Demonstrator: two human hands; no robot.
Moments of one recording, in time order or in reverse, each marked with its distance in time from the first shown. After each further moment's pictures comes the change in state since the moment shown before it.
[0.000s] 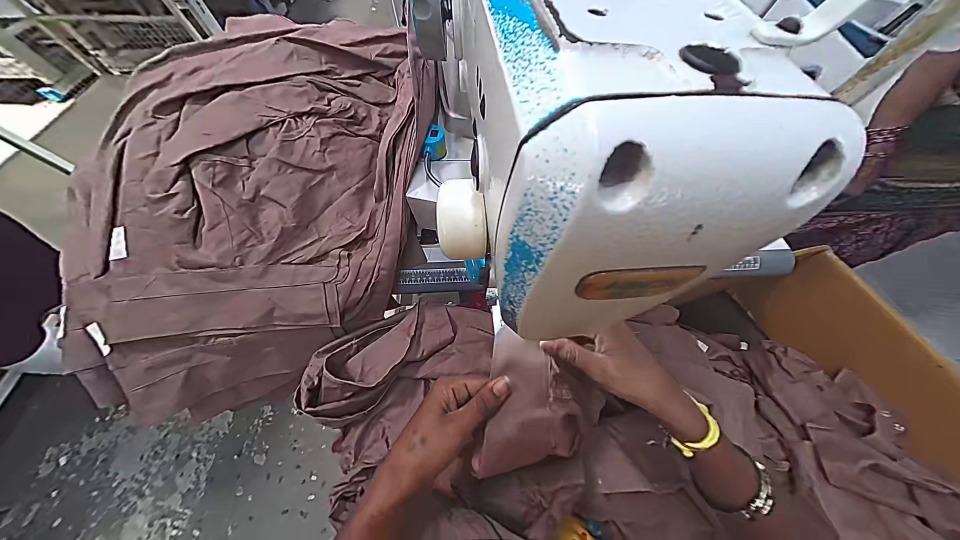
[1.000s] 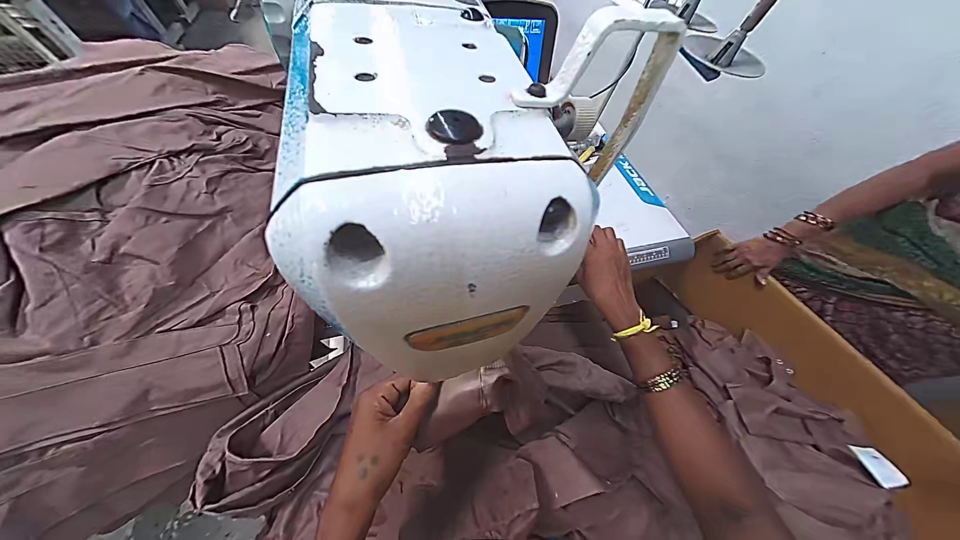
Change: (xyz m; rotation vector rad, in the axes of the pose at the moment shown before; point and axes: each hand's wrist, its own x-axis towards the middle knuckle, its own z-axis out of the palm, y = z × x) left_hand 0.037 -0.002 0.007 0.312 0.385 0.152; right_hand 0.048 0.094 -0.107 -0.971 0.559 -0.010
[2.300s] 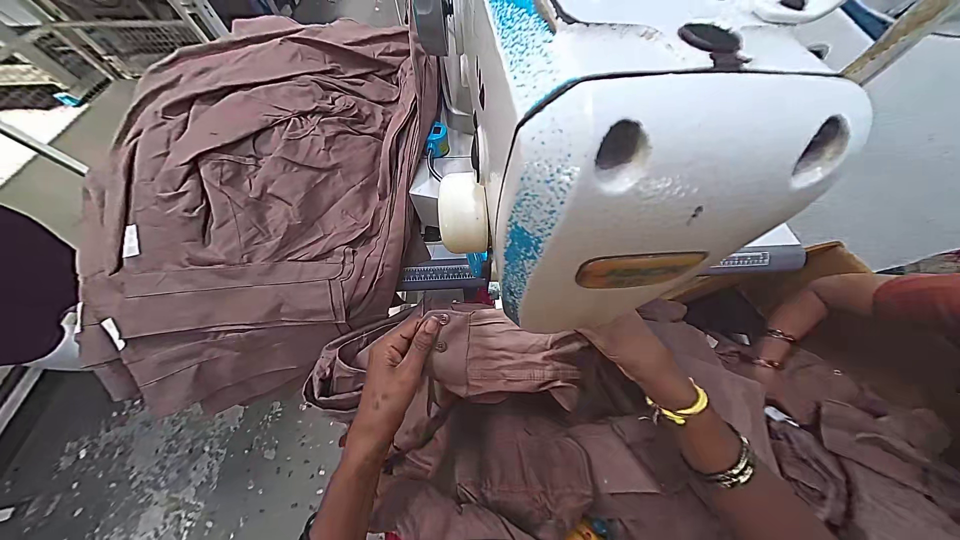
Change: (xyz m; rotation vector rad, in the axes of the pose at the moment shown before) left_hand -0.001 -0.022 -0.055 -0.033 0.174 0.144; right_hand -0.052 -0.137 -0.044 1.358 -0.418 0.176
